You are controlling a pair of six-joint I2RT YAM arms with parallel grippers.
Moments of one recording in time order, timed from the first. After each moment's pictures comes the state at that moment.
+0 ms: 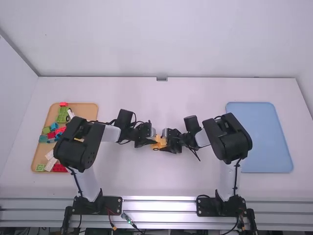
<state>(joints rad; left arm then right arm) -0.24 1.90 0.76 0.09 0.90 1.04 0.35 2.09 0.72 0.36 -0.98 -0.94</state>
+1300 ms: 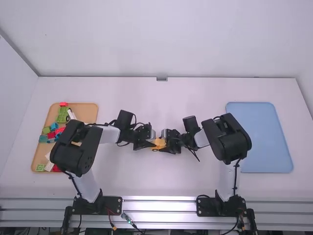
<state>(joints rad) -0.25 1.84 0.75 -0.02 0.89 1.05 0.37 2.09 0.72 0.37 -0.98 -0.94</state>
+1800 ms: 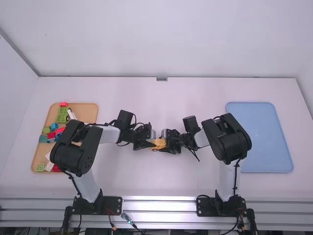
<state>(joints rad) -0.25 1.84 0.75 -0.02 0.90 1.05 0.37 2.09 0.72 0.37 -0.98 -0.94</state>
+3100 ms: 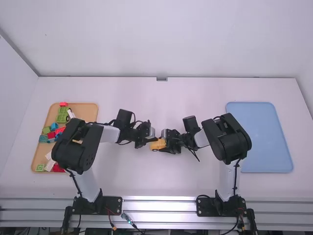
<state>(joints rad) -0.24 1.89 0.75 0.13 1.00 0.97 0.37 2.09 0.72 0.36 -0.98 -0.94</state>
